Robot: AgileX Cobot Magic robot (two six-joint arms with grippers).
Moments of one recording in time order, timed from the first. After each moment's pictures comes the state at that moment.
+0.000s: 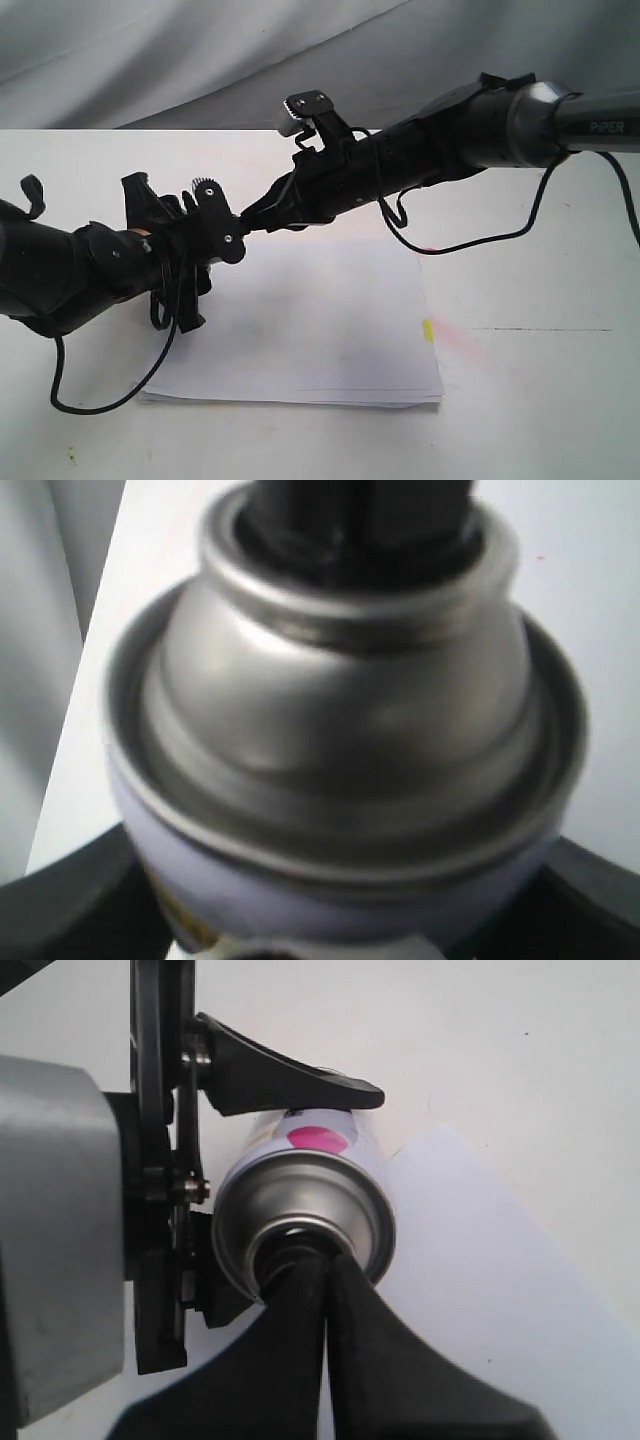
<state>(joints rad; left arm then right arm) -0.54 1.87 -0.80 -0.96 -0.37 1.76 0.46 2.13 -1.46 1.30 0.81 -1.40</state>
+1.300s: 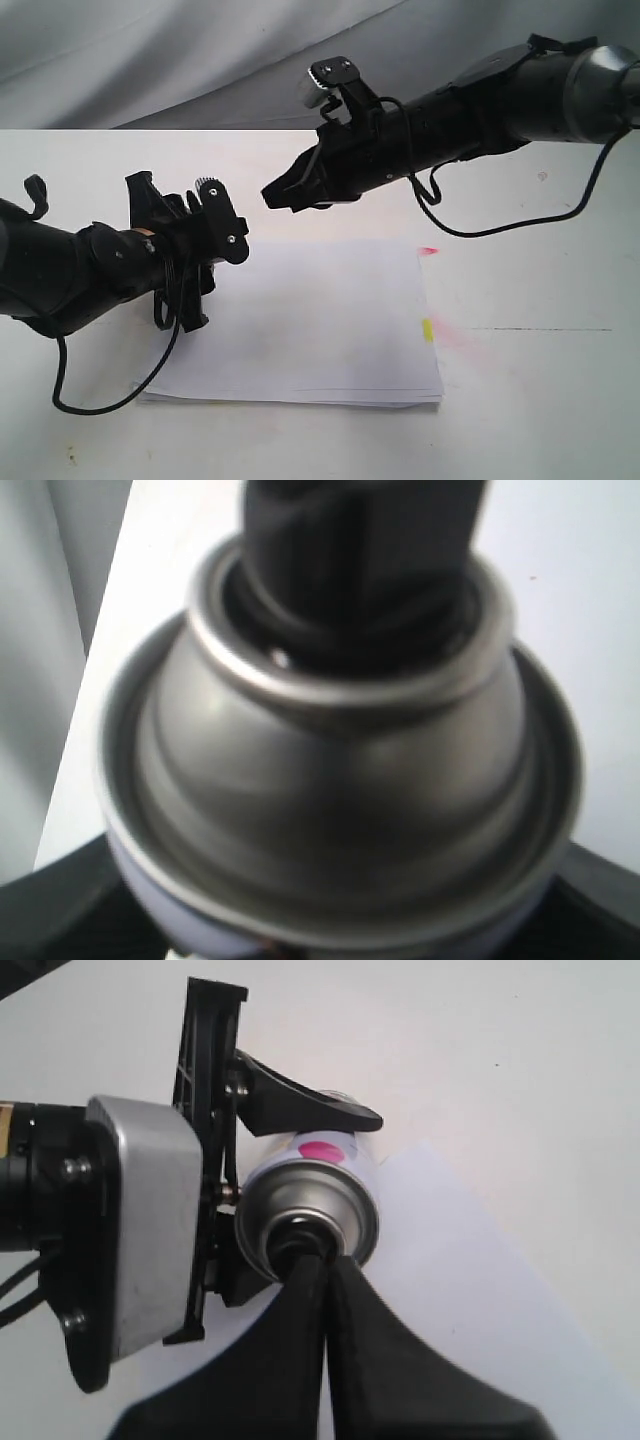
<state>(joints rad) -0.55 1.87 -0.80 -0.96 -0.37 1.76 0.42 2.01 -1.41 1.23 0.82 -1.37</state>
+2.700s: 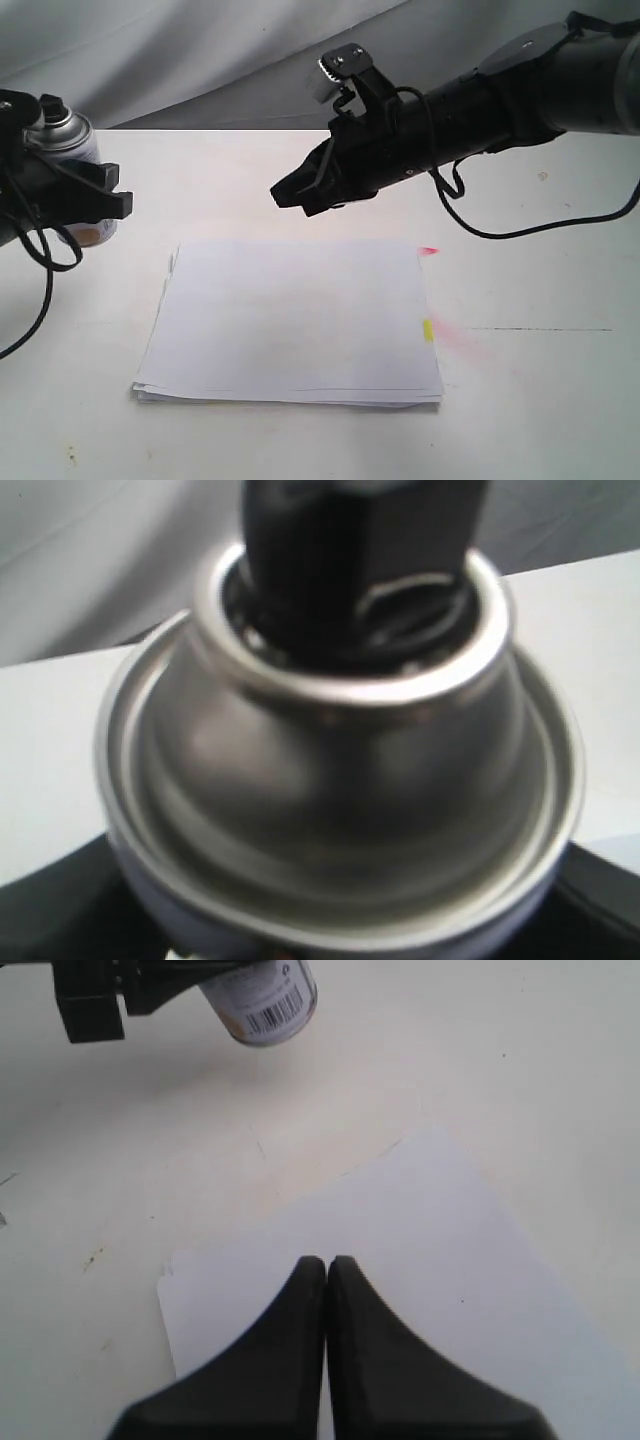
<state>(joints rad) -0.25 1.52 -0.63 -0.35 -0.36 0.38 0.41 1.89 -1.33 1.17 0.82 -1.36</state>
